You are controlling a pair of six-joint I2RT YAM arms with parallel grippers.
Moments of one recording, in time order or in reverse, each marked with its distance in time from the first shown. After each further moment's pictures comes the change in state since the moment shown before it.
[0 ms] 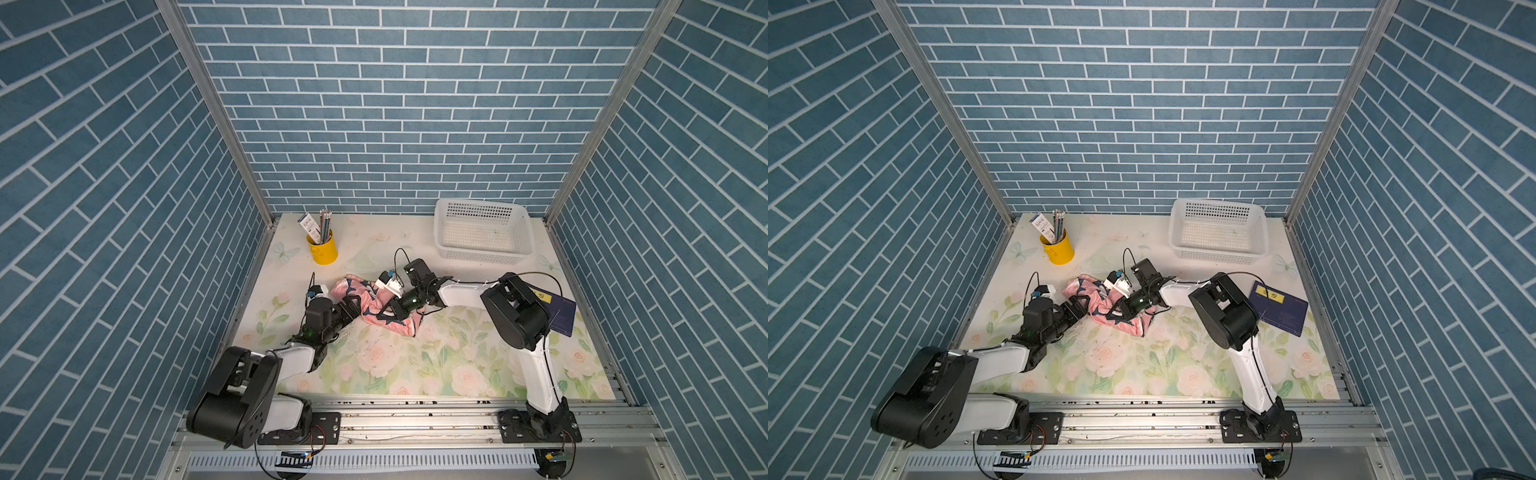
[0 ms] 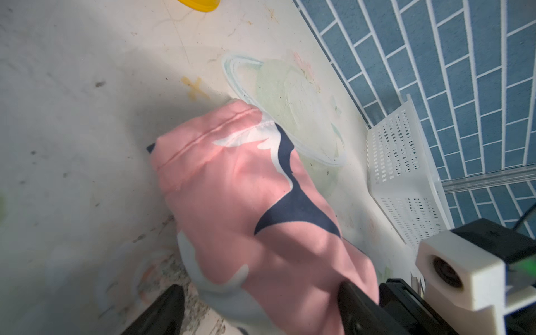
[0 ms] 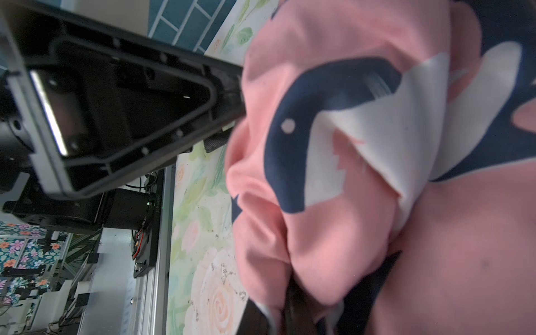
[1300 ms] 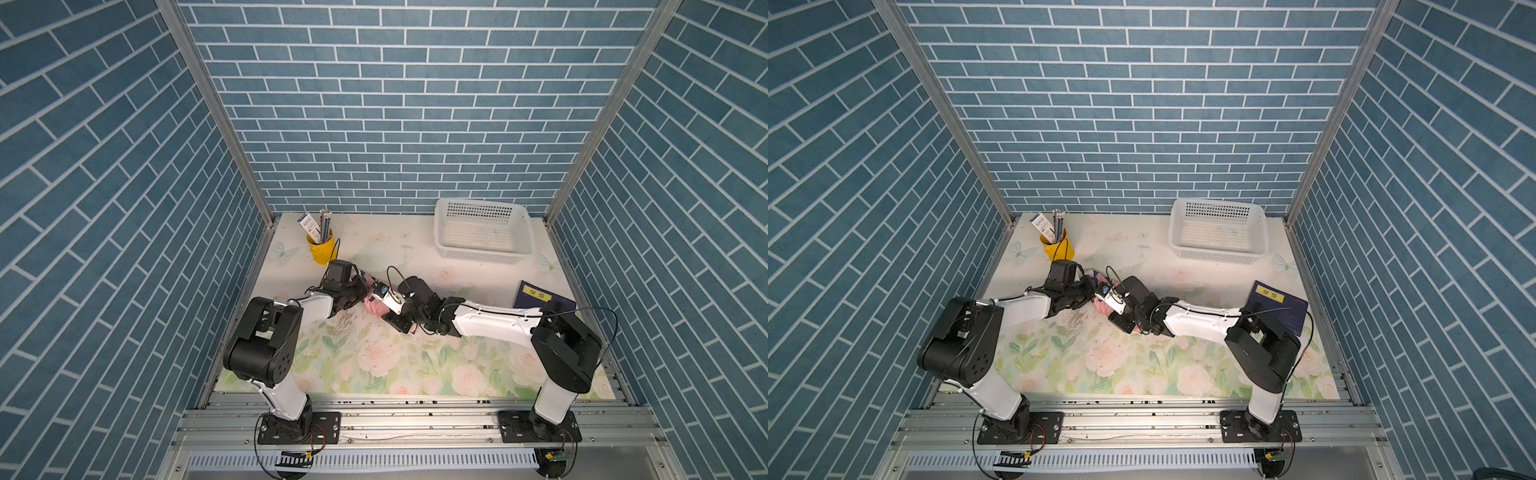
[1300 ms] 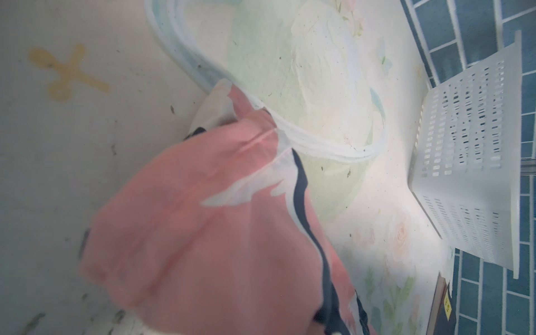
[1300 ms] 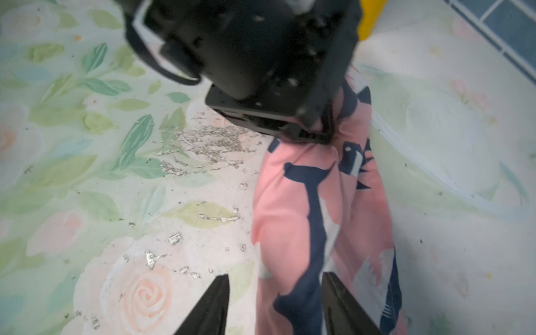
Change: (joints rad) left arm -0.020 0.304 0.528 -0.527 0.083 0.031; right arm 0.251 -0.406 -0.254 0.028 0.893 -0.313
